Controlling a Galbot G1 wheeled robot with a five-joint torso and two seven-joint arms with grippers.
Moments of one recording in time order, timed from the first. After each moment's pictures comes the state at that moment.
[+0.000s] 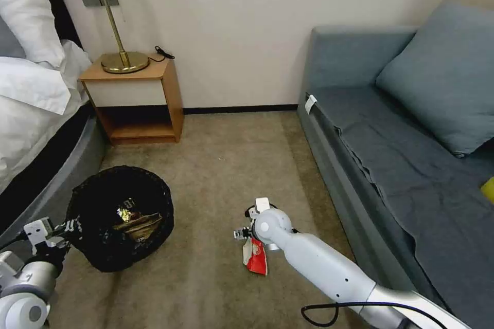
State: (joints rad) left arm 1.56 -1.28 -1.06 -1.97 -0.71 0.35 0.06; right arm -0.63 1.30 -0.40 1.30 1.28 -0.75 0.74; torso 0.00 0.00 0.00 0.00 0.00
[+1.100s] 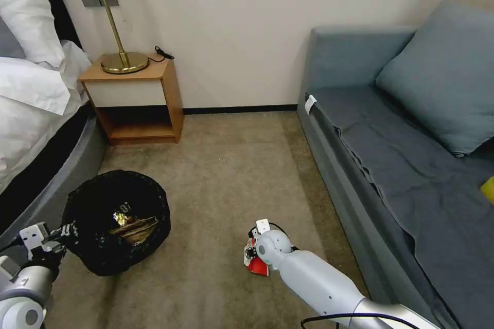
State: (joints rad) left arm 1.57 -1.28 -1.07 -1.95 -0.71 0.34 0.06; right arm -0.69 1.36 -0.40 1.11 1.02 -0.74 0.55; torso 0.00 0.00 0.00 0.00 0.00
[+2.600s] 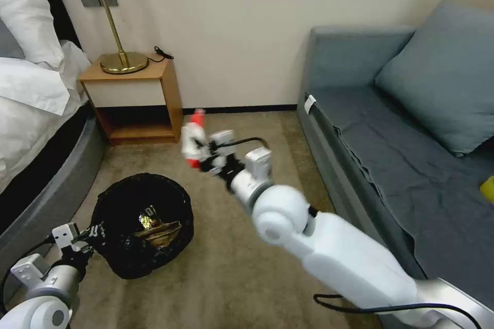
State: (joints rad) left arm 1.59 -1.34 -0.97 -2.02 -0.69 0.38 0.05; right arm -0.50 1.25 -0.58 1.99 0.80 -0.30 0.37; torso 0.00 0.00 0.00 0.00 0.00
